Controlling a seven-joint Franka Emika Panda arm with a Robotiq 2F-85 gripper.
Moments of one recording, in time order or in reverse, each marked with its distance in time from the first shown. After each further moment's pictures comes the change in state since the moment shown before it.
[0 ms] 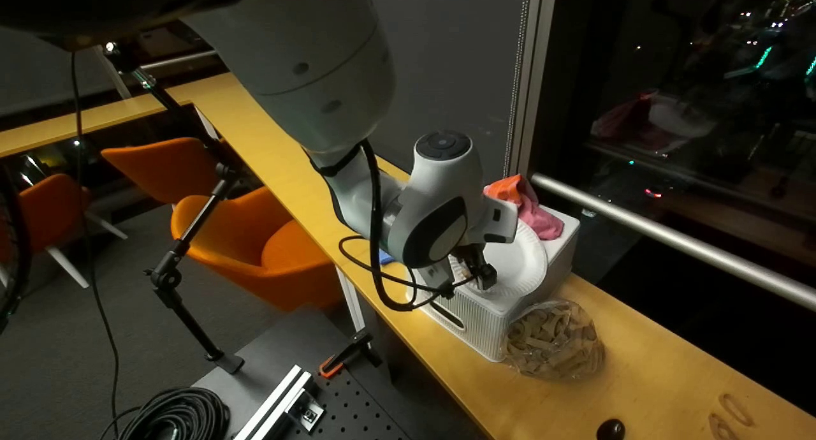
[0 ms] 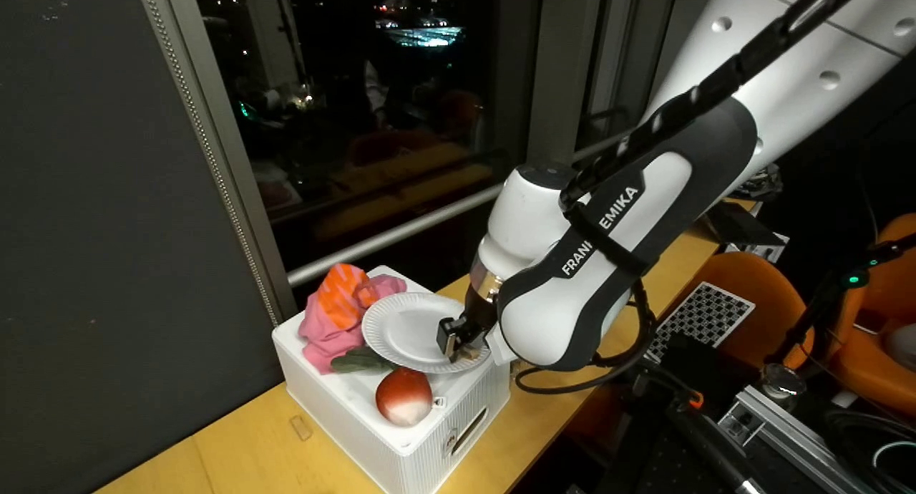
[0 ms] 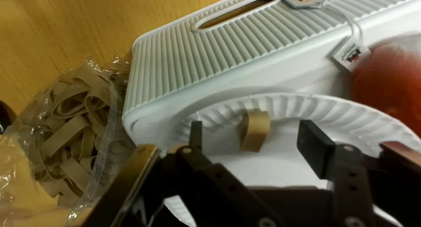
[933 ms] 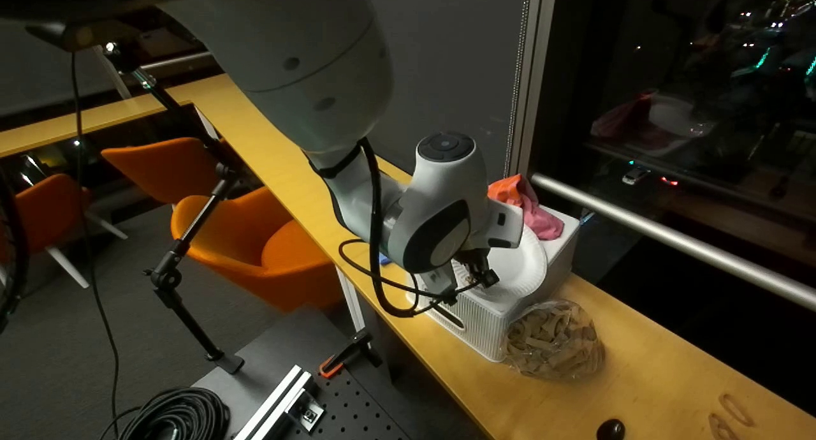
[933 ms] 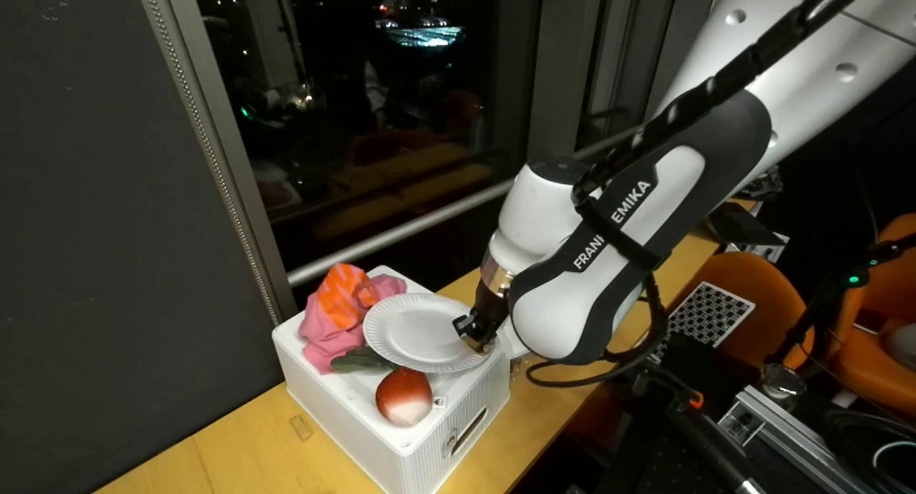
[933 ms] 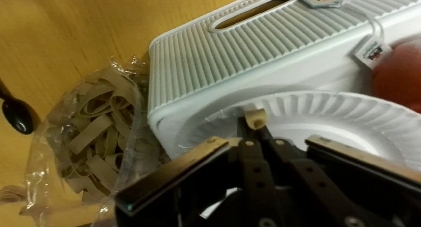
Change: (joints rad) arm 0.012 -0.028 -0.036 -0.034 0.000 0.000 0.001
